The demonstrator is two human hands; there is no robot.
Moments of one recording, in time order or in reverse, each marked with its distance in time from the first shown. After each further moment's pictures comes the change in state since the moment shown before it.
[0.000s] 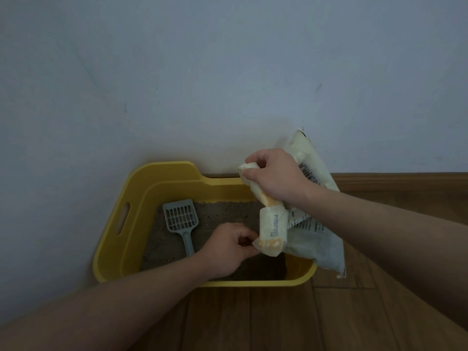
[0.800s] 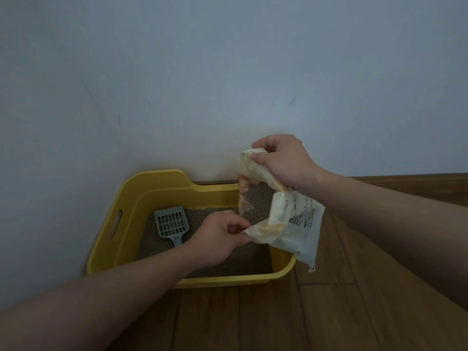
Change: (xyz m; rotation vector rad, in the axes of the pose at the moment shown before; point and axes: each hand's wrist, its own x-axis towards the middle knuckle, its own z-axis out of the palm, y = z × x) left_hand -0.008 0.045 -0.016 -0.036 0.071 -0.010; right_hand -0.012 -0.008 -0.055 0.140 0.123 0.011
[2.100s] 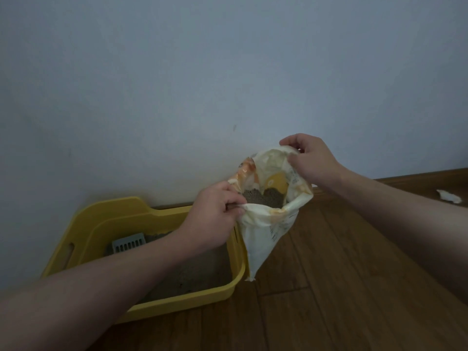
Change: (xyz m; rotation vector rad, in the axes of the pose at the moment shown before) left_hand 0.028 0.127 0.022 0.247 0.225 0.401; right_hand -0.022 0.049 -0.151 -0.034 0.230 0.005
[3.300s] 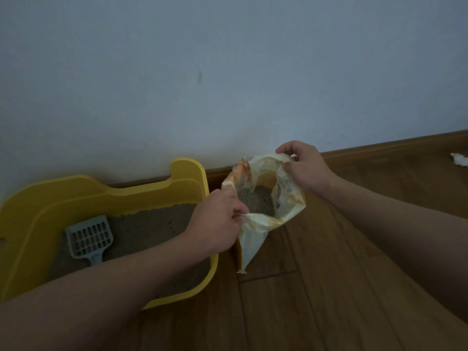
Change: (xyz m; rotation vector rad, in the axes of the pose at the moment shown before) left_hand 0.023 -0.035 0.113 0.168 -0.257 -0.124; right_hand 0.025 0.152 0.030 0.028 -0.116 0.170
